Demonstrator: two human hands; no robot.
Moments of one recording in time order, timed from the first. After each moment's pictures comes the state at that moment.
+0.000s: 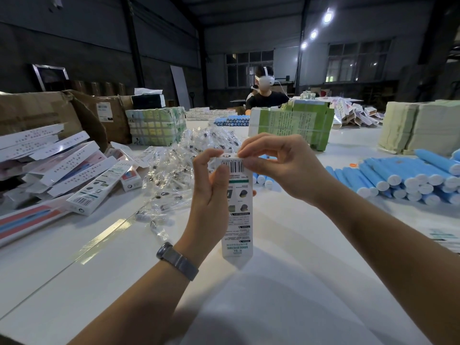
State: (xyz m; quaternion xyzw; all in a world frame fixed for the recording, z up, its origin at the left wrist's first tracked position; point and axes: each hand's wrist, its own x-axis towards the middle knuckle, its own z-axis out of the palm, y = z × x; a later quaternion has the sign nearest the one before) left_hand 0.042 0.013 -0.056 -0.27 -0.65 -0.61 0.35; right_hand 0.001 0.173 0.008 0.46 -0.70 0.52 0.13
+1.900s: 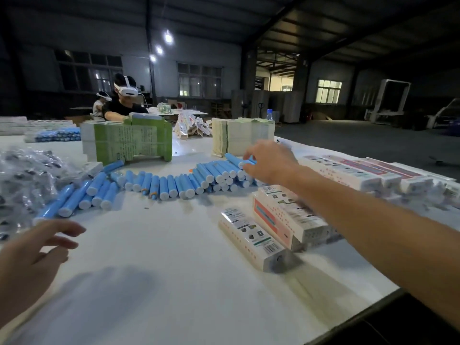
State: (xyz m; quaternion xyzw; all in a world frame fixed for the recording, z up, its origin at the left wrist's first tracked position) left_hand -0.009 0.020 -0.115 -0.14 -0.77 -0.60 0.16; right_hand 0.064 0.429 0.039 -0.08 -0.97 -0.01 0.24
